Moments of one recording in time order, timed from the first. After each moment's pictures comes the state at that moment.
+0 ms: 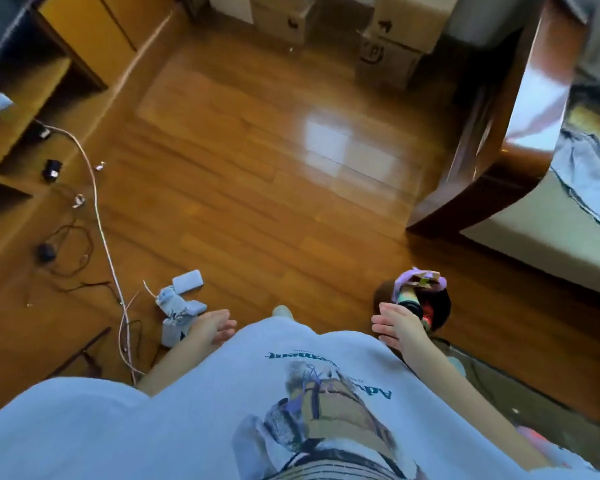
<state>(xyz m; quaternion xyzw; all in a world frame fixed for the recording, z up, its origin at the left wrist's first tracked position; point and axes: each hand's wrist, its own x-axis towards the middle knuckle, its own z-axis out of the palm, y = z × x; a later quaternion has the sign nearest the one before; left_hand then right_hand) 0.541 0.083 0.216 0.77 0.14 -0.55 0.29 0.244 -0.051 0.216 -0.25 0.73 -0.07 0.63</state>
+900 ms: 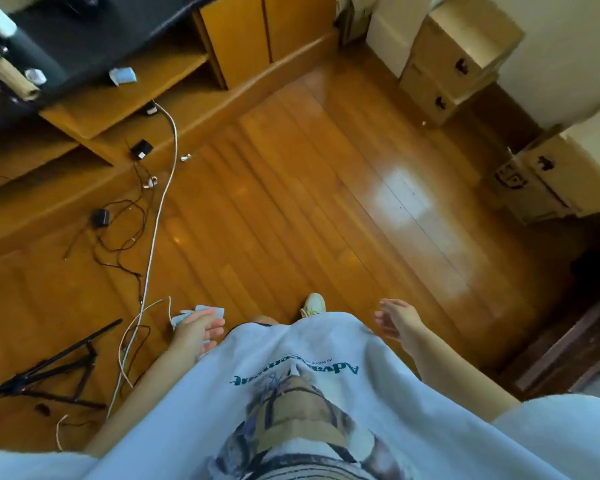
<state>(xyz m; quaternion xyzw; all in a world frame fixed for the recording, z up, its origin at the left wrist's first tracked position) 0.794 -0.082 0.207 0.73 0.30 -0.42 0.44 0.603 -0.372 0.190 -0.44 0.66 0.12 0.60</state>
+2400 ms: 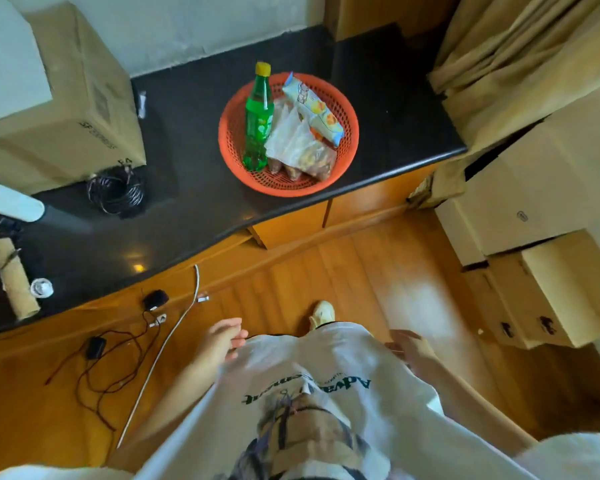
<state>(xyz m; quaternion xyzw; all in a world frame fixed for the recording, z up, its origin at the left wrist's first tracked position) 1.399 -0.443 0.222 0.73 0.32 -0.40 0.46 1.281 -0.738 0.205 -0.50 0.61 0.23 0.57</state>
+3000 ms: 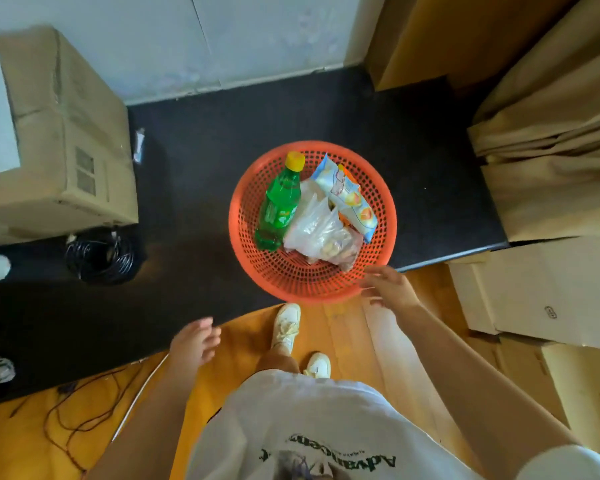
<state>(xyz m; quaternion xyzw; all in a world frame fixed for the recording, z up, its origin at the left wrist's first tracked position) 1.634 -0.474 0.190 0.66 0.50 -0.32 0.46 1.628 -0.789 0.212 -0.66 0.45 0.22 0.56</state>
